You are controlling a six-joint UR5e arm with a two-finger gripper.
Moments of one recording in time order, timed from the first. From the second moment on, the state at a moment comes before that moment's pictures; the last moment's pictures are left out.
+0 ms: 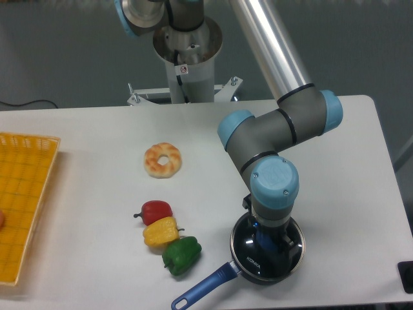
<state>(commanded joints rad) 2.49 -2.22 -1.23 -1.21 1.64 1.36</state>
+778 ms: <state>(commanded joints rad) 2.49 -2.22 -1.23 -1.21 1.62 1.37</state>
